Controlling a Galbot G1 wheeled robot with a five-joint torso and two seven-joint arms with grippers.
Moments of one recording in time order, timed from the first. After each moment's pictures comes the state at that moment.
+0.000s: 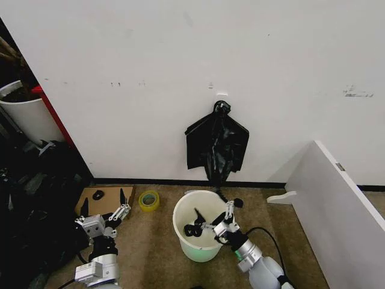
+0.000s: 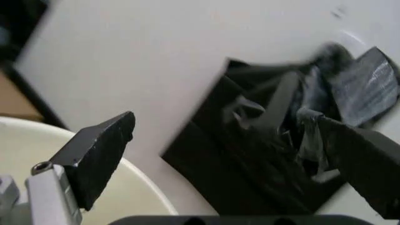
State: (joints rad) left arm 1.72 -1.47 -0.52 -2.12 -0.12 -0.34 -0.31; right arm -1.36 1.24 0.15 1.63 -0.58 0.49 0.31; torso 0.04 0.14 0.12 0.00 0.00
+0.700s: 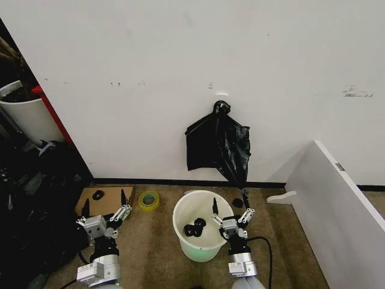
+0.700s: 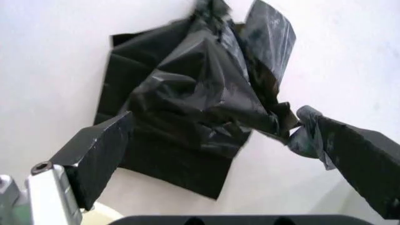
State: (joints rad) left arm 1.72 -1.47 -0.51 -2.11 -0.11 -0.35 -0.31; right arm -1.43 1.31 0.04 1.80 -0.36 0.23 0.68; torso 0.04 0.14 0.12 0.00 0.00
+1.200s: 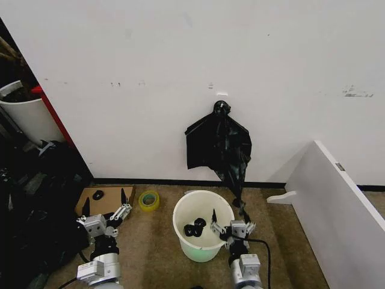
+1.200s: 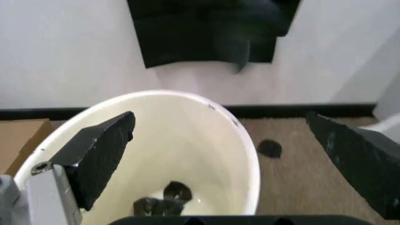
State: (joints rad) left arm 1.70 -1.47 -0.49 -2.09 -0.12 -0.35 -0.31; right arm -1.51 1.14 -0.08 2.10 0.30 -0.10 0.70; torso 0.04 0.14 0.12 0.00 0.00
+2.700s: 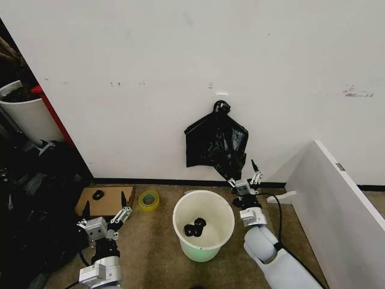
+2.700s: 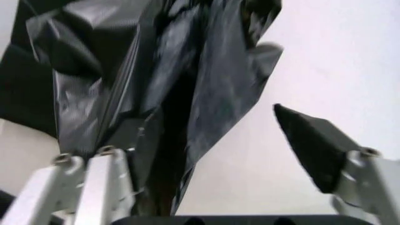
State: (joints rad) left arm 1.73 -1.49 -0.51 -2.11 -0.08 -0.35 -0.31; right arm -1.11 1.17 0.08 1.60 -0.26 0.06 0.50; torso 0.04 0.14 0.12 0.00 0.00
